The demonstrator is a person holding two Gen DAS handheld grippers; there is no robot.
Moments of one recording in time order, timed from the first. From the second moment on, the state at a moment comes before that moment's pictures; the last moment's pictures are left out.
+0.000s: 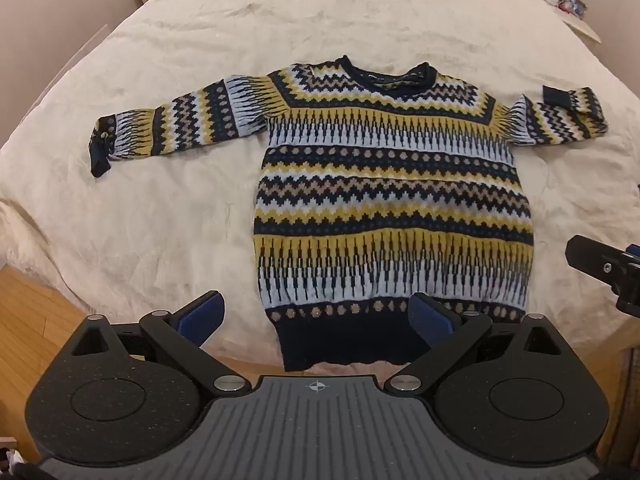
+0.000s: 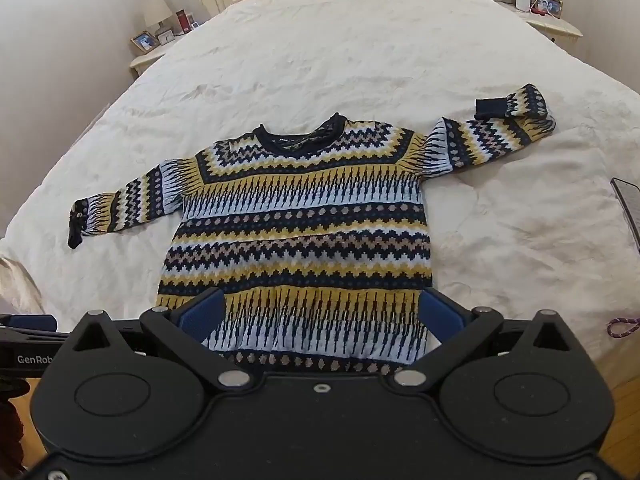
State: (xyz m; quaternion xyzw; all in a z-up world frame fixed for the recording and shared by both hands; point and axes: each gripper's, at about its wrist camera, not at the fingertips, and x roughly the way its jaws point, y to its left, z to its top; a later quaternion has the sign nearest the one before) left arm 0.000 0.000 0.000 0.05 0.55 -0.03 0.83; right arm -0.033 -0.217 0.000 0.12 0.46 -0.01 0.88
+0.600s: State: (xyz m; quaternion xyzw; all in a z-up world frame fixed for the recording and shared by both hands) left arm 0.006 0.000 -0.010 0.05 0.56 -0.03 0.83; right arm -0.022 -0.215 -0.004 0.12 0.47 0.00 0.87
